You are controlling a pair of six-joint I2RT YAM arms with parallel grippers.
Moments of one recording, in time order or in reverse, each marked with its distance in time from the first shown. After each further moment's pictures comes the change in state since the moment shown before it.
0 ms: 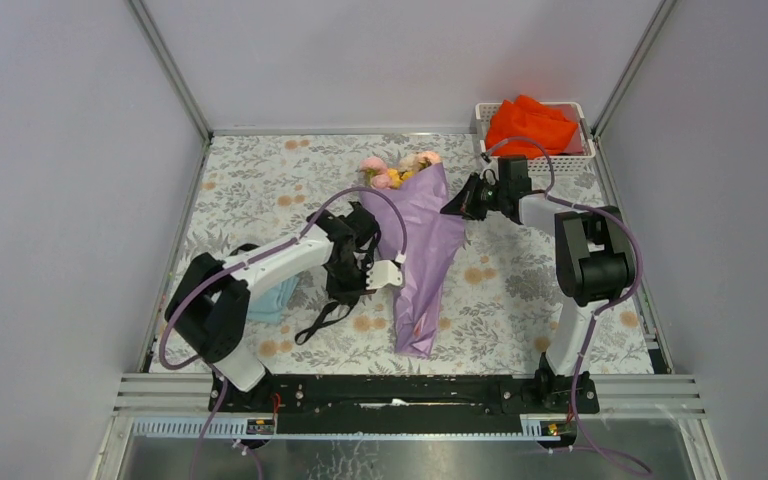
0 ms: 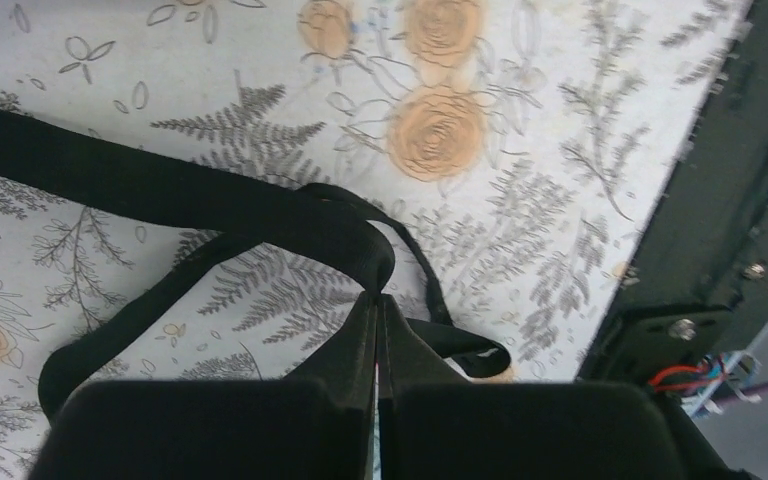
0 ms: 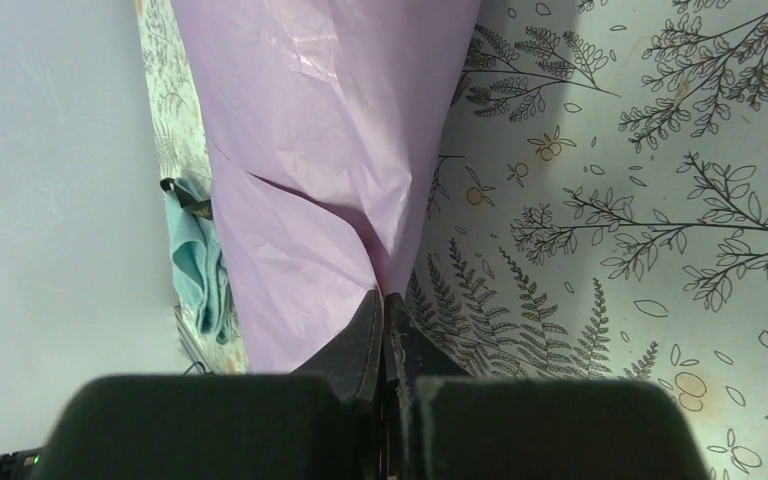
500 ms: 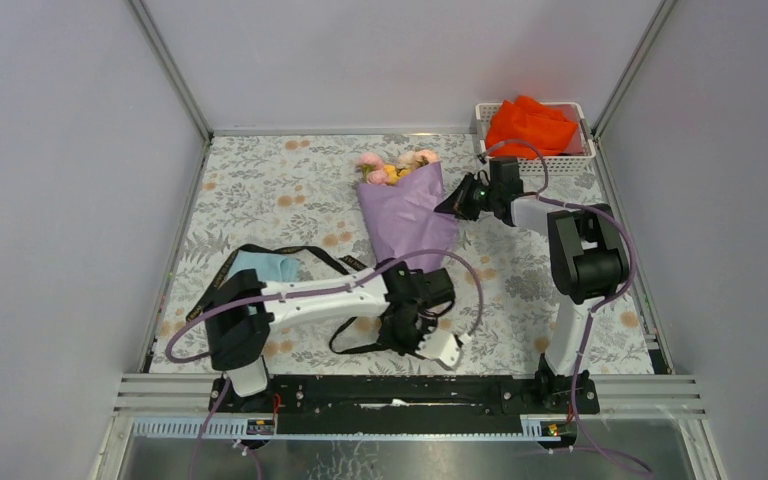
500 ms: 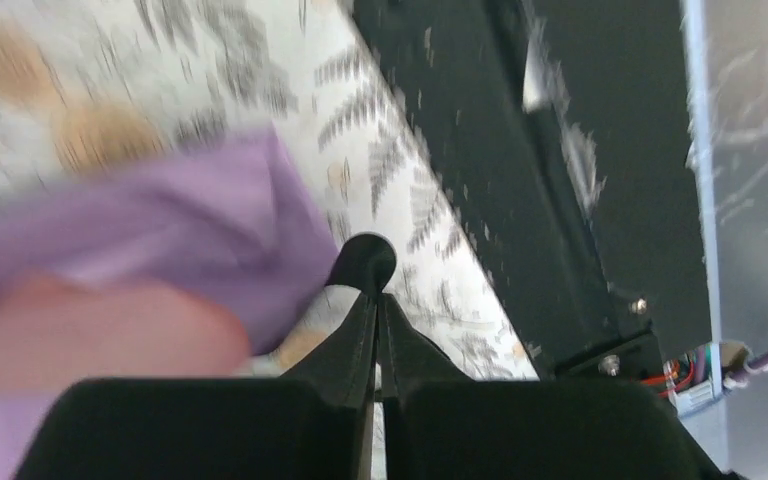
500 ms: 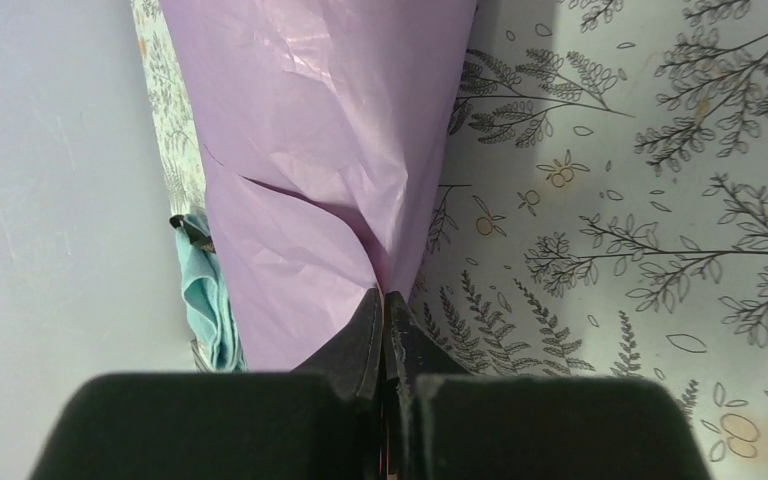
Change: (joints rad) left arm -0.458 0.039 0.129 -0.080 0.064 0.000; right arm 0.031 0.029 0.002 0.074 0.066 0.121
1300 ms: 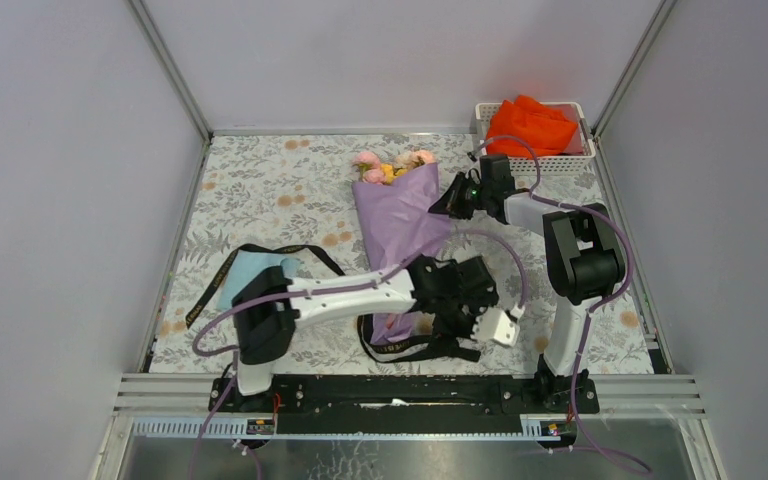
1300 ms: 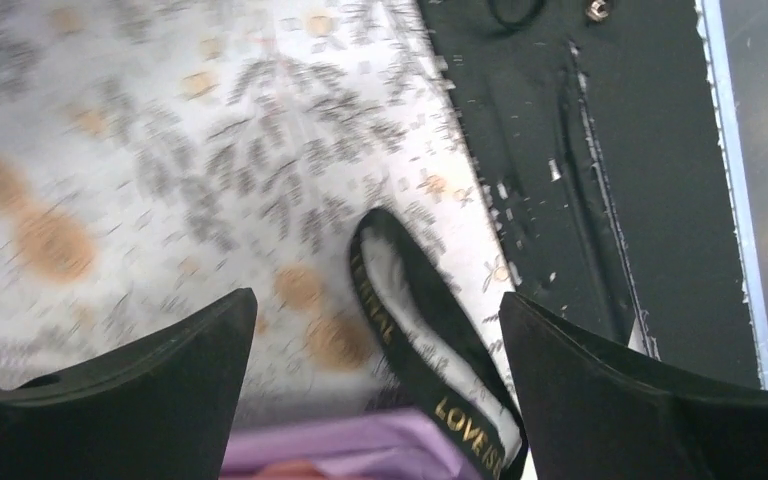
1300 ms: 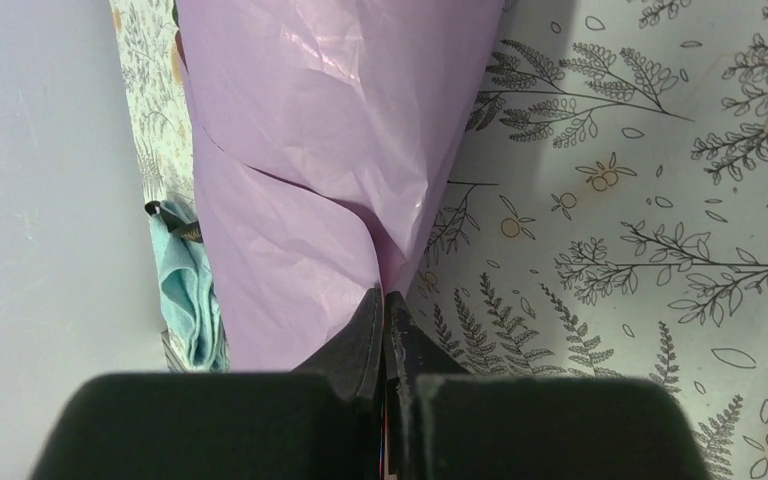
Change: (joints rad) left arm -0.098 0.235 0.283 0.312 0.033 -0.201; right arm 0.055 0.002 0.033 -0.053 0.051 -0.046
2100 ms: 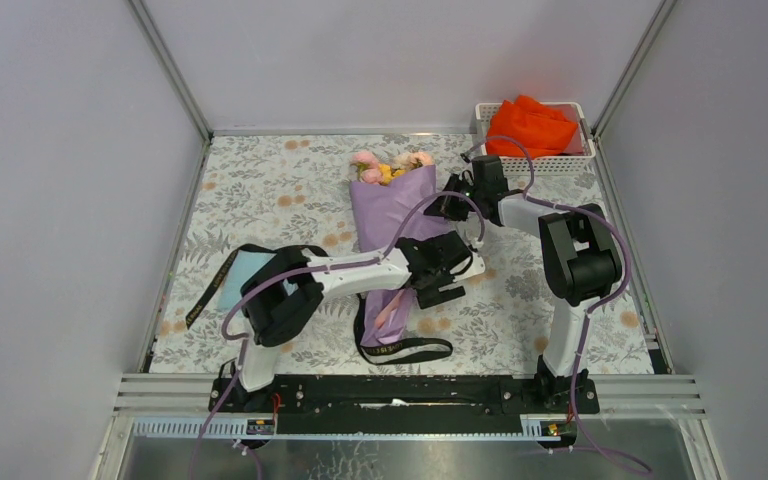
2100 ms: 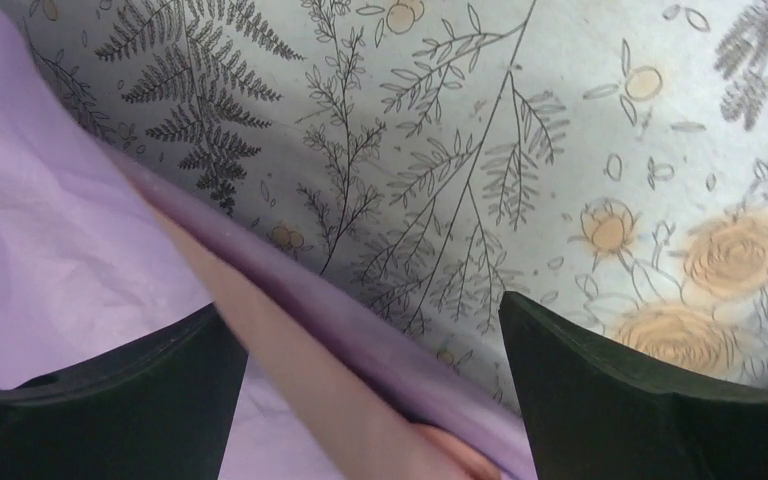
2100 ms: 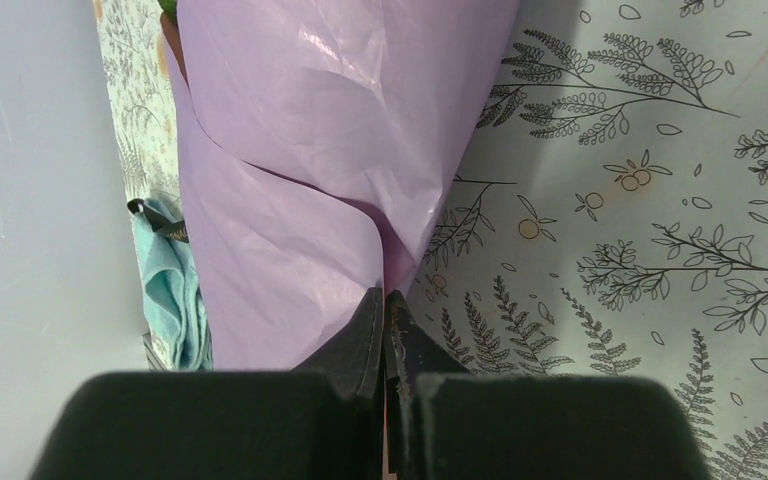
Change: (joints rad) left arm 0.214 0.035 -0.124 0.200 -0.576 -0.331; right arm 0.040 0.000 0.005 -0.001 0.045 -0.013
